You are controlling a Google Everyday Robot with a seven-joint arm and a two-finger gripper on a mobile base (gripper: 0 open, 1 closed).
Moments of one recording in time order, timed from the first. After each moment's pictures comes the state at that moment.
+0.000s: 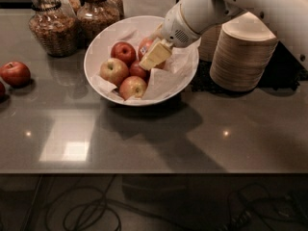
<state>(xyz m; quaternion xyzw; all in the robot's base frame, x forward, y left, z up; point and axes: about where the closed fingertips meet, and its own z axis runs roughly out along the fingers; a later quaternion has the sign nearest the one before) 0.631 -0.004 0.934 -0.60 0.70 0.14 0.36</state>
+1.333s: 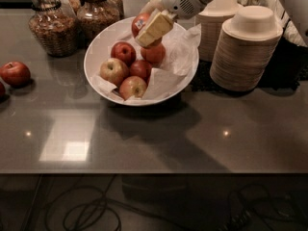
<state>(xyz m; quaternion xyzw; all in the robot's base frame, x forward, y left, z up) 0.635 0.001 1.003 -0.63 0.64 0.16 0.40</state>
